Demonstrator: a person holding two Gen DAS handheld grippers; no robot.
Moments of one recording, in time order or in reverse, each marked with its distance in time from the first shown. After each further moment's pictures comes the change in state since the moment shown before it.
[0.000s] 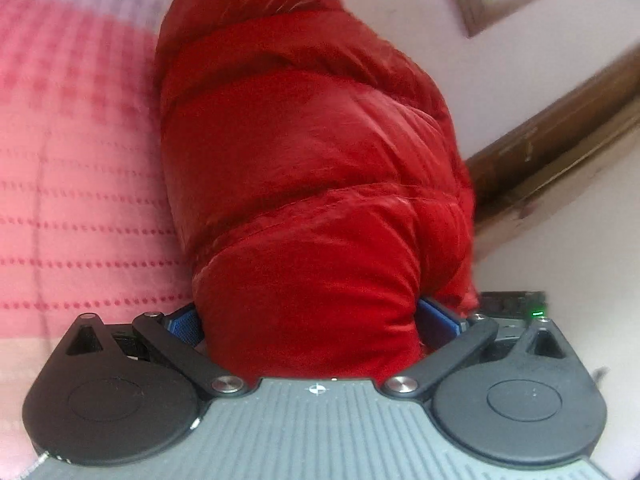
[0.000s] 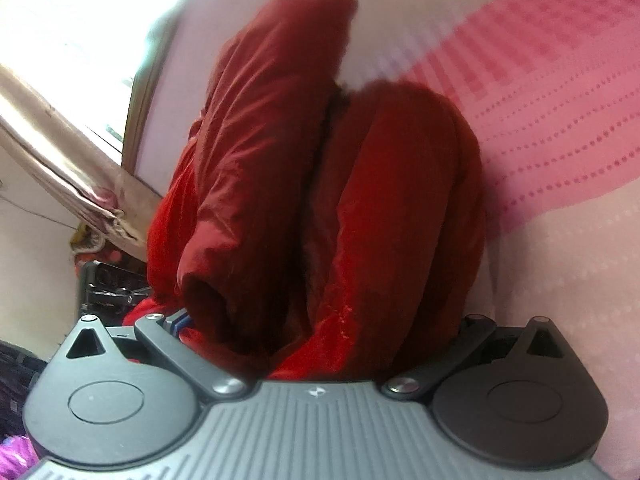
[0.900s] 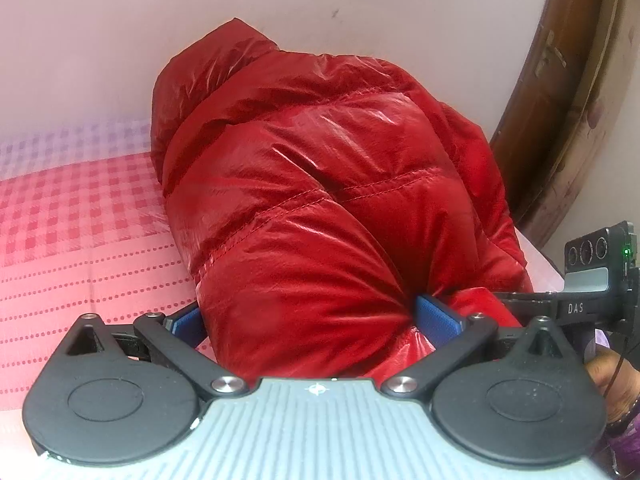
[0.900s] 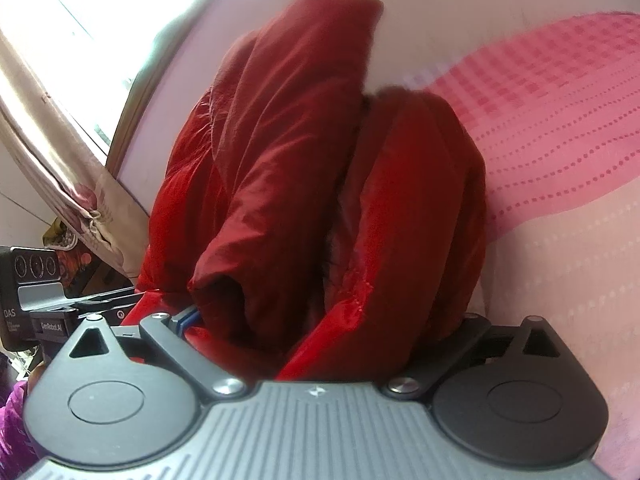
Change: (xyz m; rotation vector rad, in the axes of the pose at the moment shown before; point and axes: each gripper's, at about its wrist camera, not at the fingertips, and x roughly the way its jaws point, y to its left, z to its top) left arm 0.005 -0.085 -0.016 0.385 -0.076 0.347; right arm -0.011 0.019 -0.027 -0.076 -0.111 -0.091
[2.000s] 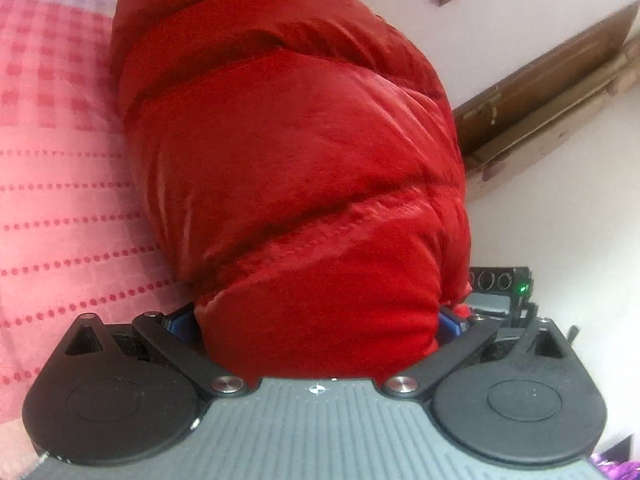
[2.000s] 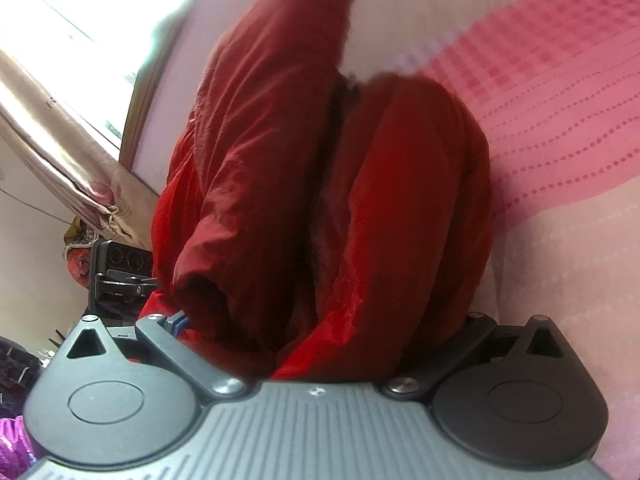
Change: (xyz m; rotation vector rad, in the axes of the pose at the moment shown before) left arm 0.051 0.100 -0.004 -0.311 0.147 -0.536; right arm 0.011 -0.016 0.019 0.064 0.105 0.084
